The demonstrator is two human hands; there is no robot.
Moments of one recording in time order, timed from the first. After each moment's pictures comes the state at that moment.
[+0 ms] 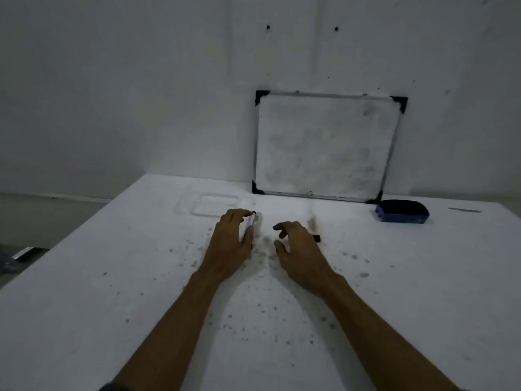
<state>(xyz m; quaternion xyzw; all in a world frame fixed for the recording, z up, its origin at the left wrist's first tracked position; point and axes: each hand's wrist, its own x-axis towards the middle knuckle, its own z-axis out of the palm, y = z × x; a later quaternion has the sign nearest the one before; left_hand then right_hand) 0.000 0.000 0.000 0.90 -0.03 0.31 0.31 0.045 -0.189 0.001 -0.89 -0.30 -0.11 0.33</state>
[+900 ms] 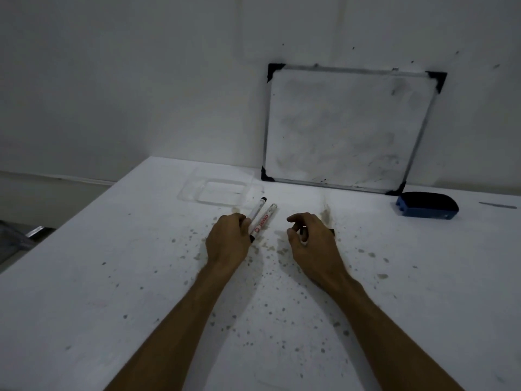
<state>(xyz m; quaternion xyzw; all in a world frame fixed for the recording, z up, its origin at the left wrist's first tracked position) 0.004 -0.005 0.014 0.91 0.18 0.19 0.32 0.055 -0.189 -0.004 -0.85 -0.25 -0.14 0.44</state>
